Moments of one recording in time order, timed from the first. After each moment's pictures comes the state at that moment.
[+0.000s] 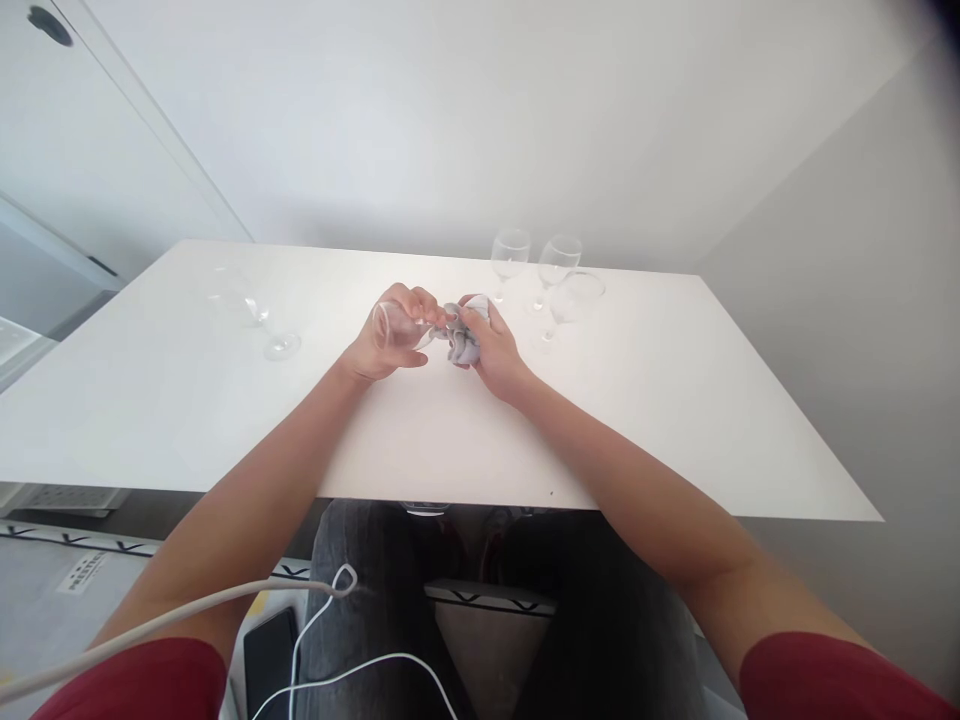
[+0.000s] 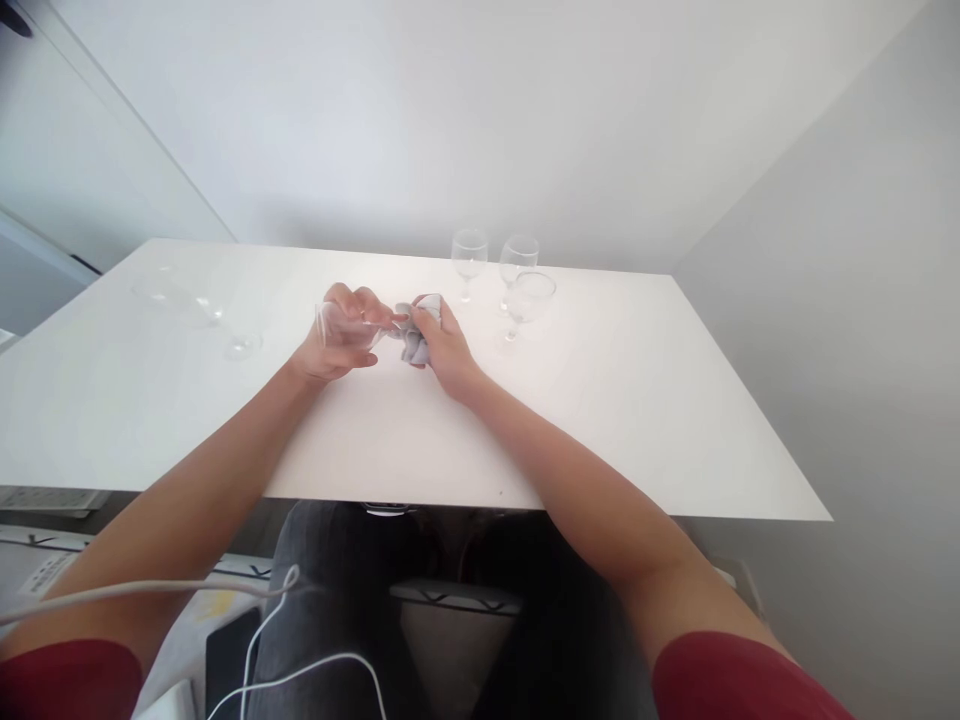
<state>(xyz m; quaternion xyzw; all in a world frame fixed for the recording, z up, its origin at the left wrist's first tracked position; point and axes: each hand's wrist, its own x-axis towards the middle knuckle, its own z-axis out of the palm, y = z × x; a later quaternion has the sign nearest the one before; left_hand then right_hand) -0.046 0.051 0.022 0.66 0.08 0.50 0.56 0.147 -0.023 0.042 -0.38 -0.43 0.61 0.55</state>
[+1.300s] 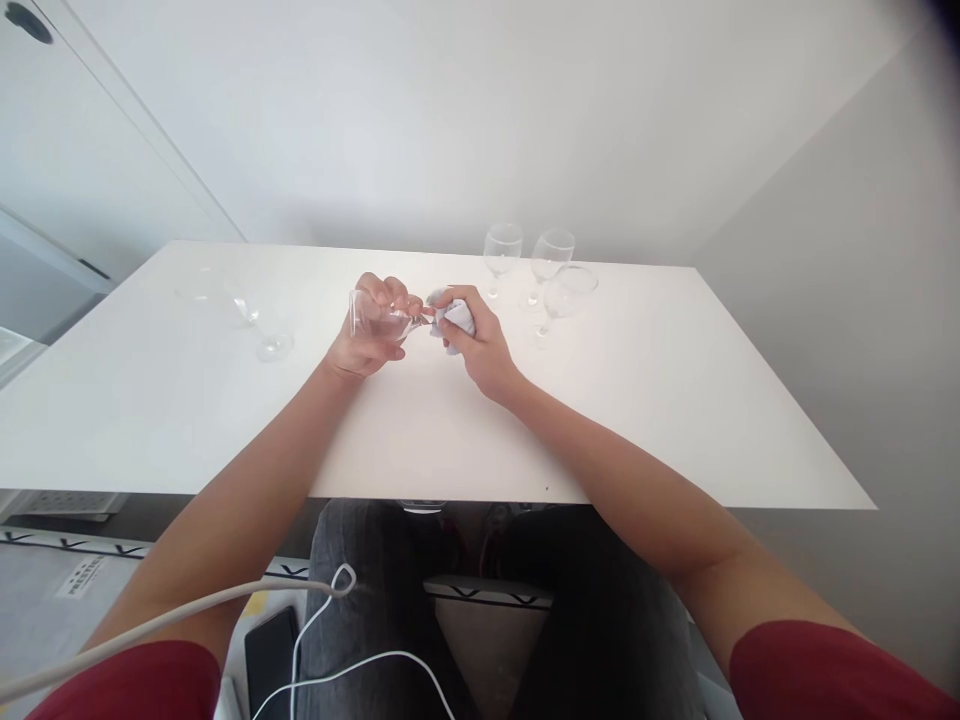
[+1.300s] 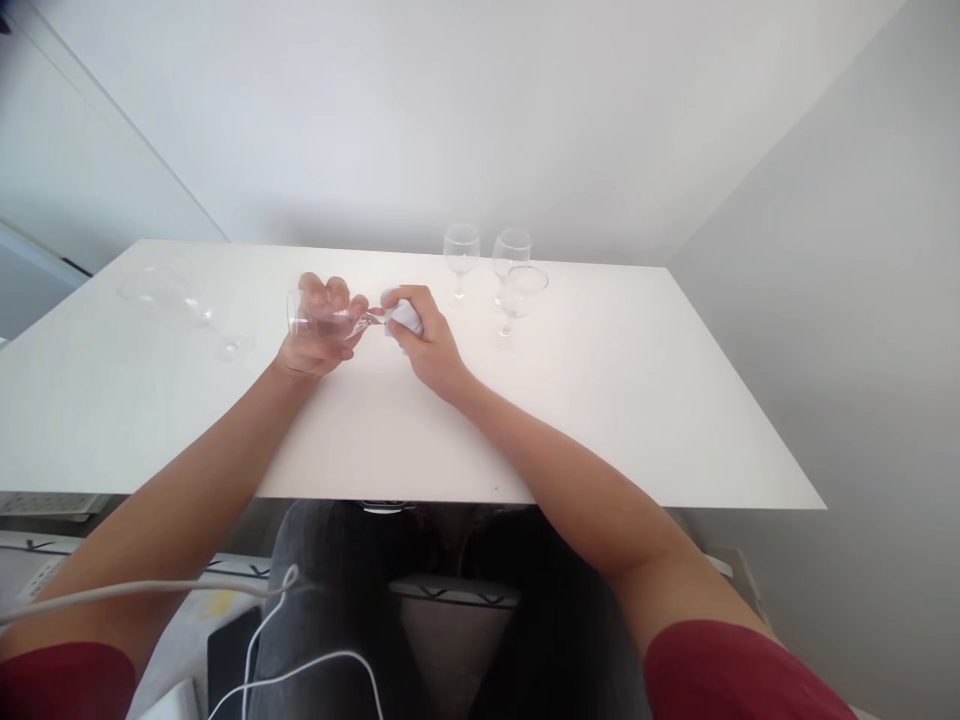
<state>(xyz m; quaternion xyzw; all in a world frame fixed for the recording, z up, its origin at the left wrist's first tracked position) -0.065 0.068 0.003 0.65 0.12 0.53 0.53 0.144 -0.031 0.045 -0.38 -0.59 0.46 0.54</state>
